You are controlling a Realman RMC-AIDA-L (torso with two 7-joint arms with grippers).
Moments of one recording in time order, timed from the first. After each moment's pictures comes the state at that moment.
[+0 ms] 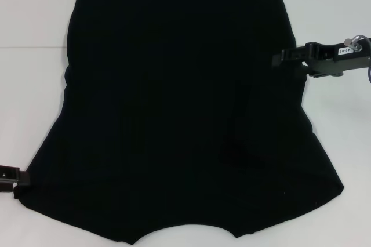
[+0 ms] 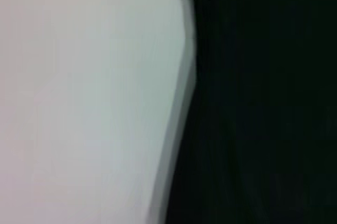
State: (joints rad) left arm -0.52 -1.99 0.26 0.97 2.71 1.73 -2.38; right arm 0.85 1.93 -0.73 -0.62 -2.32 -1.23 2.56
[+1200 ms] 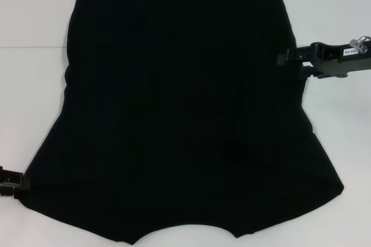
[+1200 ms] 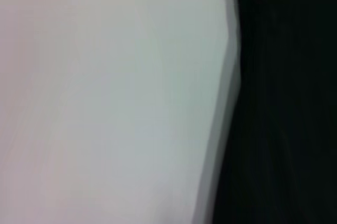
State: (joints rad) left arm -0.53 -2.00 0.32 0.90 2.75 1.58 -2.39; right arm 0.84 1.93 -0.70 -0.62 -2.31 -1.22 2.56
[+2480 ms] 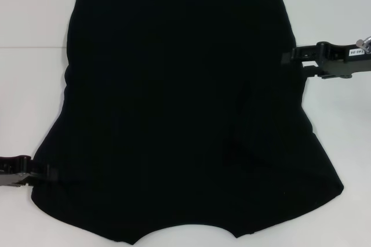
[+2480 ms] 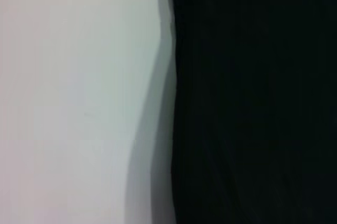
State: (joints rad) left arm -0.59 -2.02 0.37 0.88 2.74 1.60 -2.41; right arm 0.82 1.93 -0.70 -0.63 -2.28 -1.23 2.56
